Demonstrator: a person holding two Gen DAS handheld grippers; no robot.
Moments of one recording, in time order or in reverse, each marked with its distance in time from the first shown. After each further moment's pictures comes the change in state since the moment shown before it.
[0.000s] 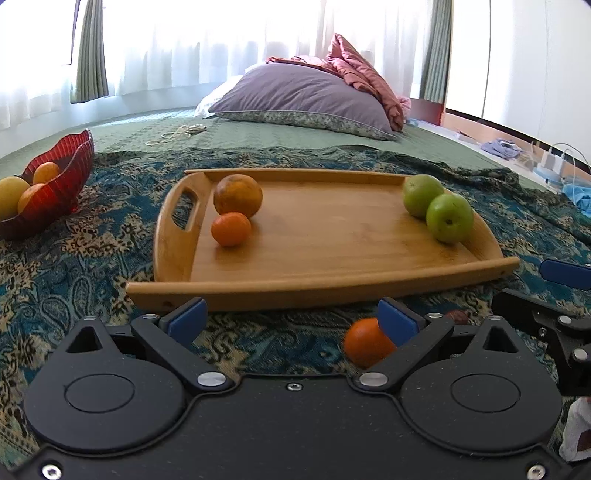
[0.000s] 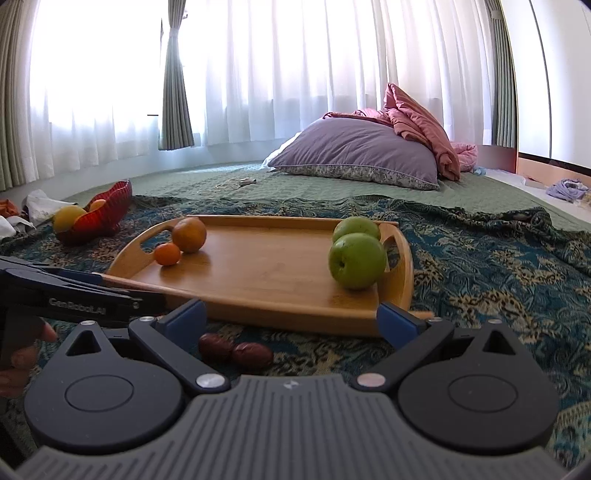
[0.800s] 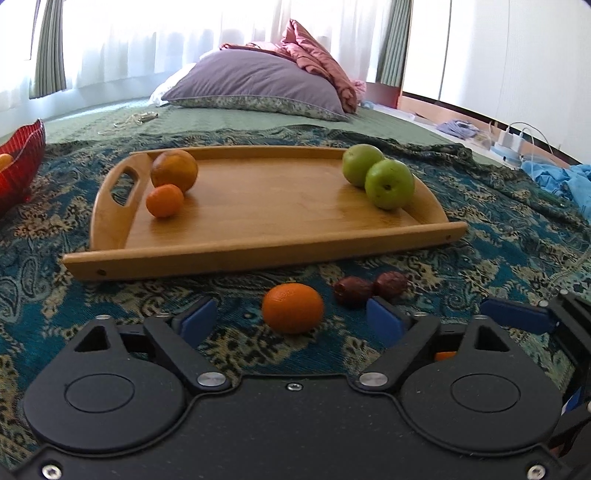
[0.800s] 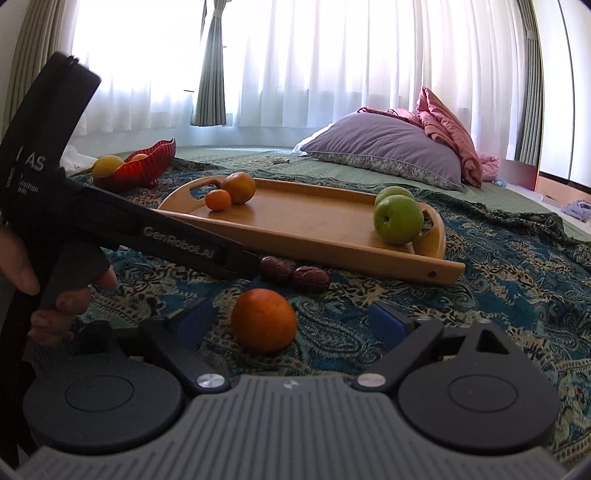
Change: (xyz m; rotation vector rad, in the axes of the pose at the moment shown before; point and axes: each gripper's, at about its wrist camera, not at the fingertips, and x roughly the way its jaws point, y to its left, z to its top) left arm -0.002 -0.028 -0.019 0.044 0.044 -0.136; right arm -0.030 0.040 -0.051 -0.134 0.023 0.042
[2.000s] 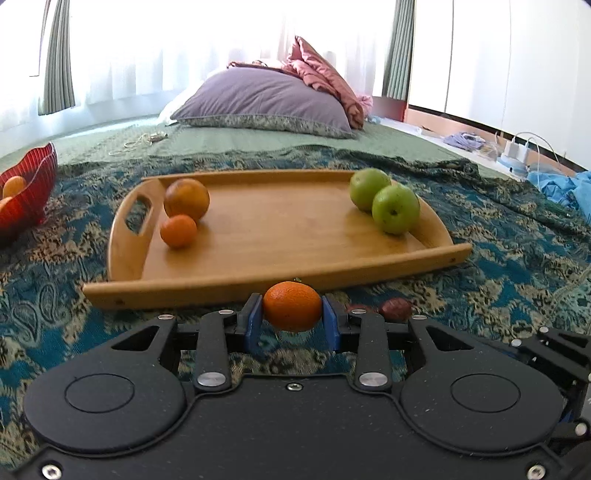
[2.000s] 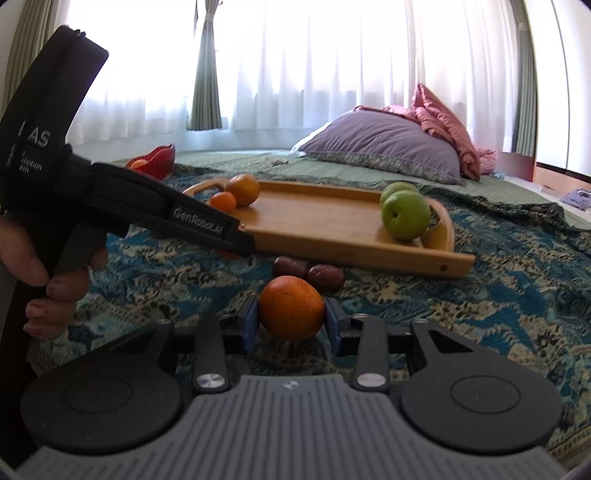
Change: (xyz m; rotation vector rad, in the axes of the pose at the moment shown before) left arm -0.012 0.000 0.015 0.010 -0.059 0.042; right arm 0.002 0.007 0.003 0.052 -0.011 -0.005
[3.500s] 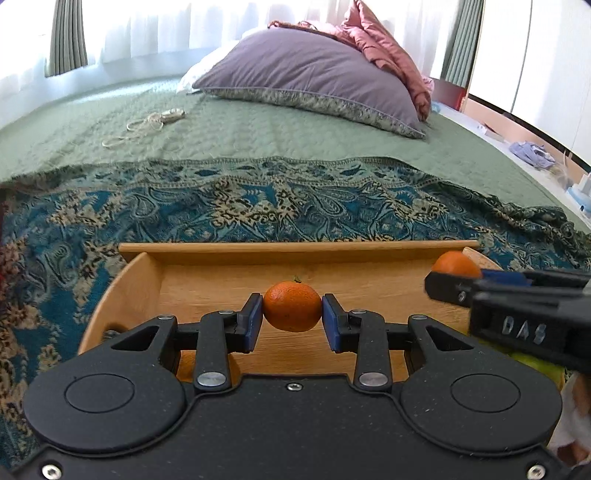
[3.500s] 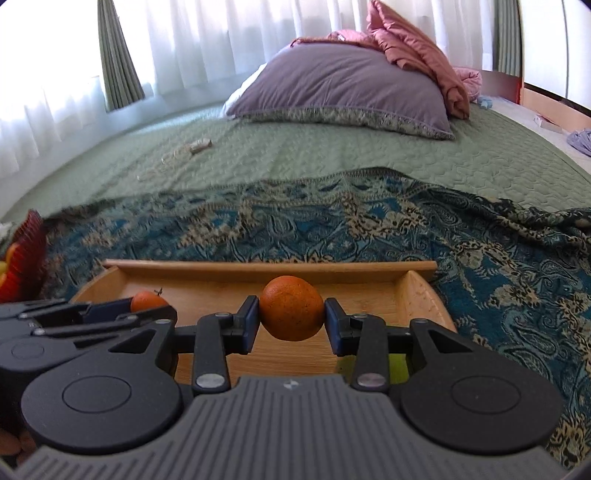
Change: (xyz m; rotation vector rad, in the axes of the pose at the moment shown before) left arm 0.195 0.071 0.149 -0.107 0.155 0.078; right arm 0.243 -0.101 0.166 0.200 0.285 -0.079
